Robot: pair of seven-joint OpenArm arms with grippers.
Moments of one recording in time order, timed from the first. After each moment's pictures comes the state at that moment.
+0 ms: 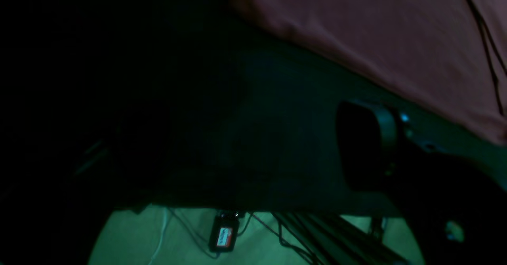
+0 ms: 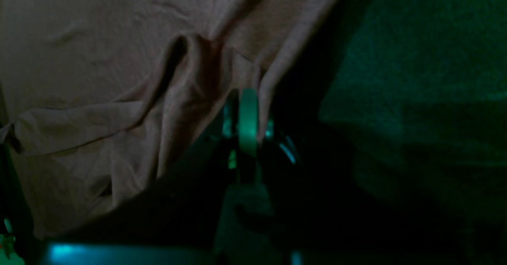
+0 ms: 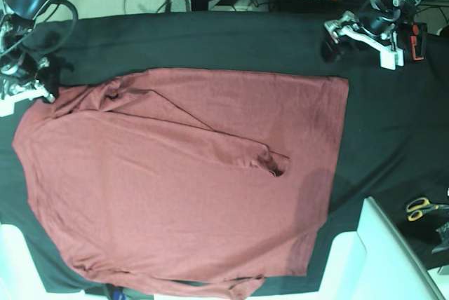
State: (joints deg) left arm 25.6 -7.3 -33.4 83.2 -34.8 -29.3 38.6; right arm 2.5 7.1 50.5 56.3 23.2 31.8 -46.3
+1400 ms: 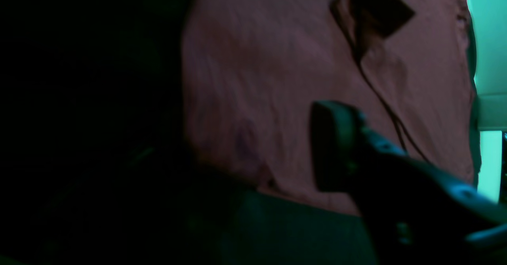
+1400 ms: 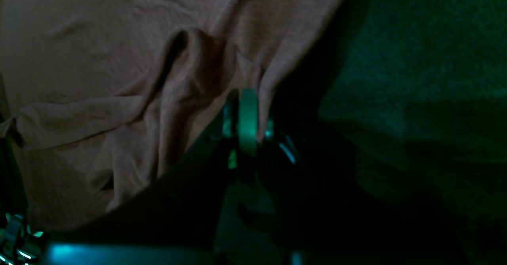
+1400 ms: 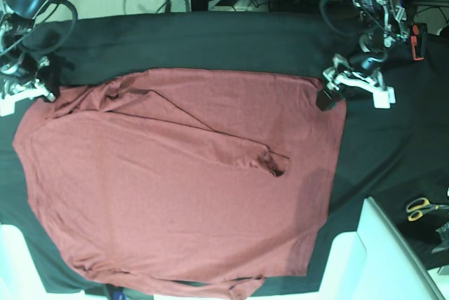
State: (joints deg) left arm 8.9 -6.8 -33.2 63.8 -37.4 -31.4 33.8; right arm 2.3 7.2 50.6 56.4 23.6 31.8 -47.6
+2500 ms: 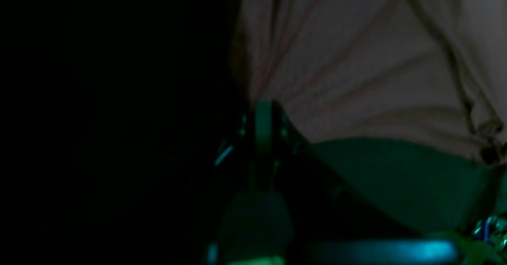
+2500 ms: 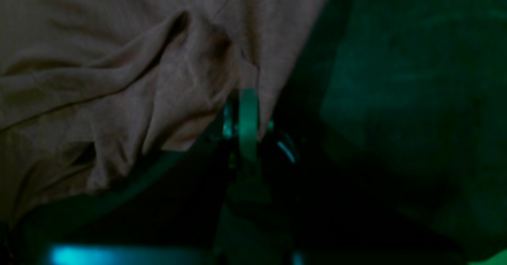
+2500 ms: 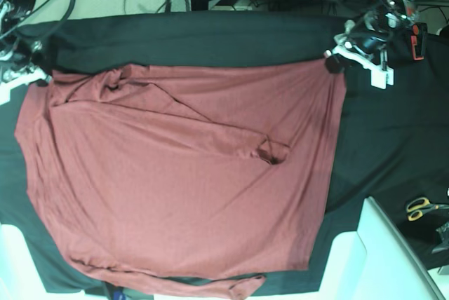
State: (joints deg) left arm 18.0 -7.9 -32.9 78.7 -34.8 -29.9 44.3; right arm -4.4 4.5 50.5 71.1 22.1 31.1 -52.9
